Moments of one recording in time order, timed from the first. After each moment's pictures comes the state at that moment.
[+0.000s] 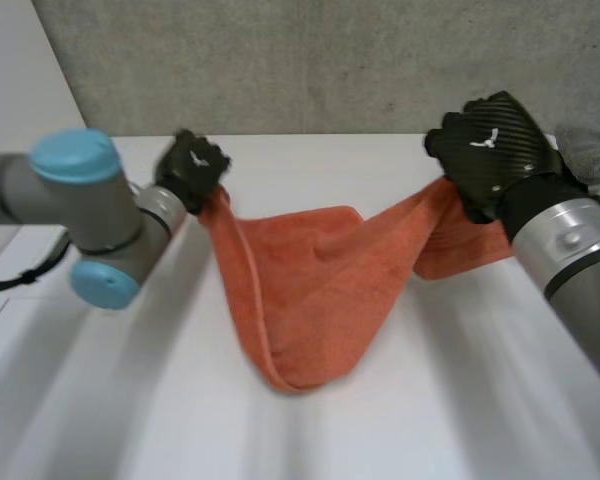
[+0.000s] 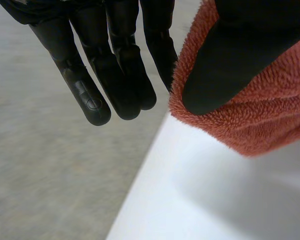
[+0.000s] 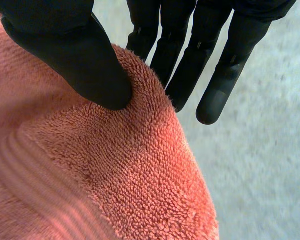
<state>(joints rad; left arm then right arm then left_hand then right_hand) 4.34 -2.27 -1.08 3.31 -1.45 3.89 1.95 -1.52 1.65 -0.17 1.39 2.48 1.13 1.19 1.19 1.20 0.97 1.10 1.17 1.19 1.20 0.98</state>
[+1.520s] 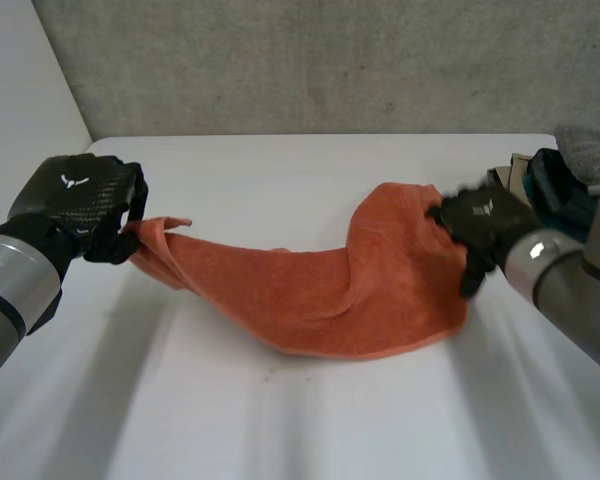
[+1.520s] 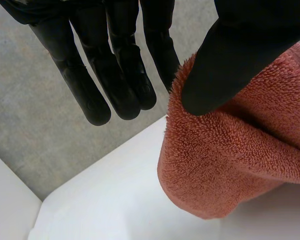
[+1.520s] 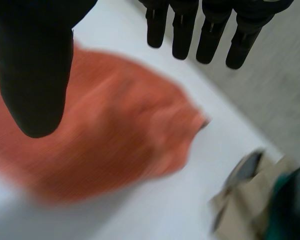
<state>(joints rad) 4.40 -1.48 -1.74 3.10 -1.50 3.41 1.88 -1.25 1.51 0.16 1.43 2.63 1.13 1.19 1.19 1.20 0.97 0.32 0.32 0.33 0.32 0.16</state>
